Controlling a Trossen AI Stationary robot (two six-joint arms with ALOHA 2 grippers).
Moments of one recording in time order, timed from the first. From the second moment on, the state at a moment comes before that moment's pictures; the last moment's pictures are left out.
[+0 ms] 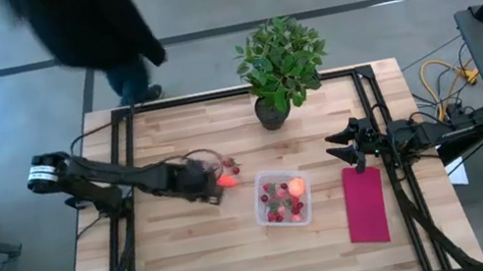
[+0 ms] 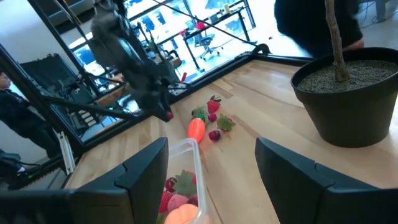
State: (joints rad) left arm -0.11 1.40 0.84 -0.63 -0.15 -1.23; right arm 0.09 0.09 0.03 0.00 0.29 0.47
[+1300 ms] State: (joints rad) left arm -0.08 1.66 1.41 -1.12 -0.21 -0.56; right arm 0.09 0.09 0.03 0.00 0.29 0.47
